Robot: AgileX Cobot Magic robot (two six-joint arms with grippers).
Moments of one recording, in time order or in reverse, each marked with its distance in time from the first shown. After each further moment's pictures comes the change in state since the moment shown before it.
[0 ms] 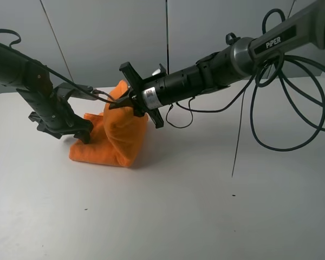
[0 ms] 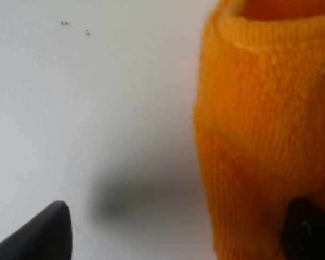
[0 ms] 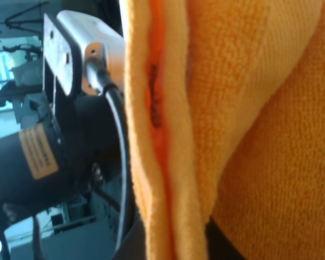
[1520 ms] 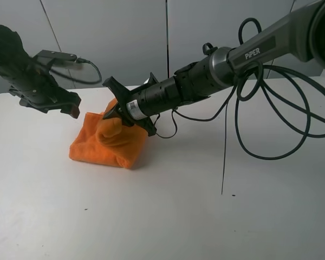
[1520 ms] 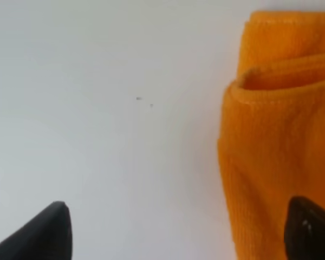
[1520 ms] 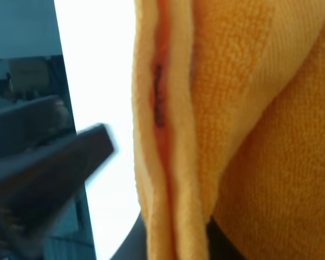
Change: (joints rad) left arm 0.046 -0.210 -0.002 0.051 0.026 -0.036; right arm 0.115 0.013 0.001 0.064 -0.278 -0.008
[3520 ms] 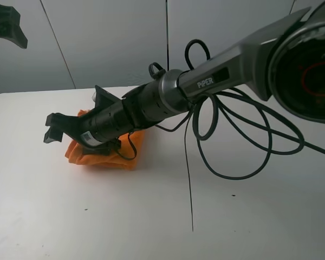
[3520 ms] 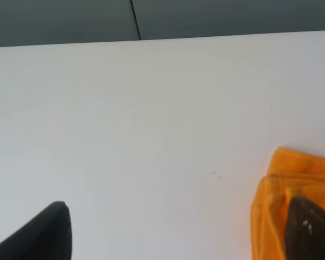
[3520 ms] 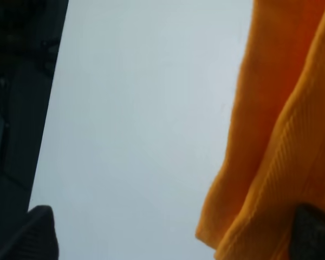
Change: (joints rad) left arm 0.112 -0.294 -0.204 -0.049 0.256 -0.014; right arm 0.249 0.056 -0.091 0.027 -0.165 -0.241
